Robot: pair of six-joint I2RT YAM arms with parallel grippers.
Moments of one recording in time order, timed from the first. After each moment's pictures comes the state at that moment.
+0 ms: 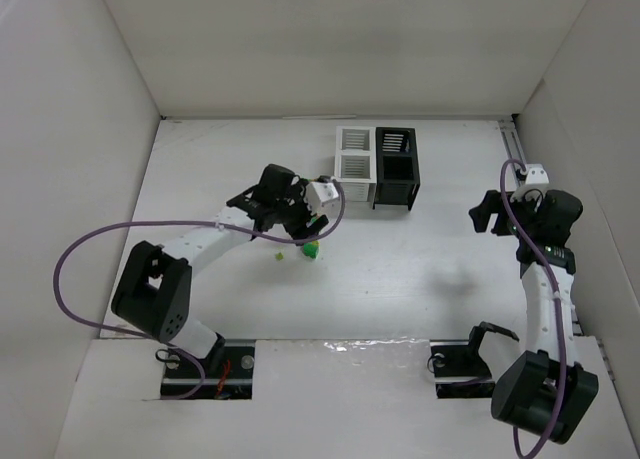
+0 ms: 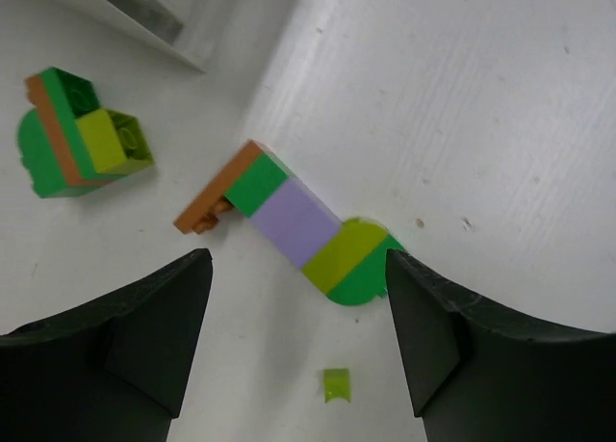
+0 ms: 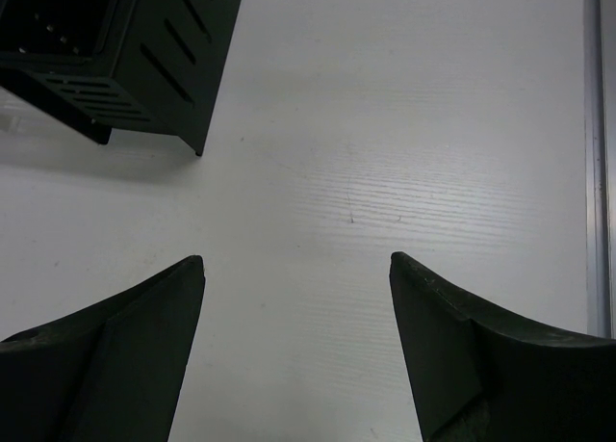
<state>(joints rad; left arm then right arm) -0.53 1.49 0.96 -0.31 0.39 0.55 -0.39 0.92 0.69 -0.26 -0.52 -0.12</state>
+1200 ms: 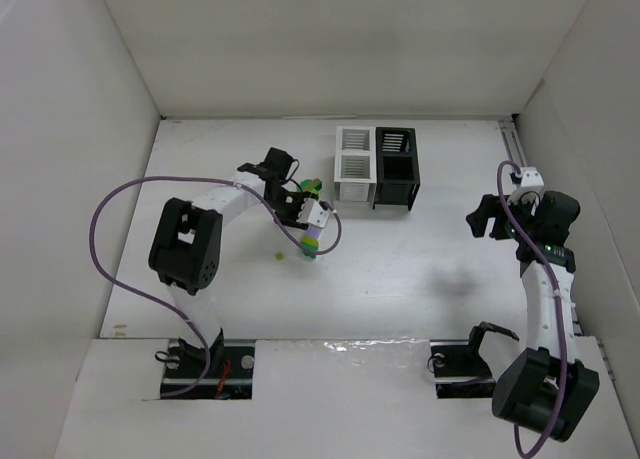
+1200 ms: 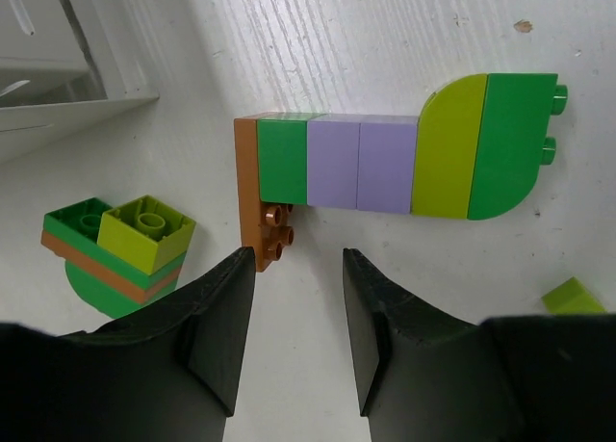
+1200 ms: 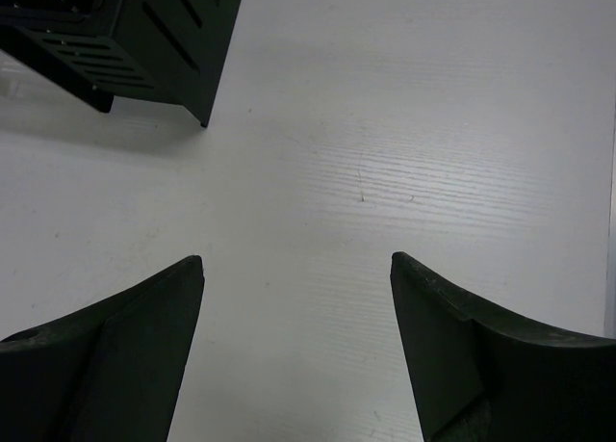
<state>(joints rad) -0.40 1.83 1.29 -0.70 0.55 1.53 -0.39 0.93 0.69 -0.31 -0.55 -0.16</state>
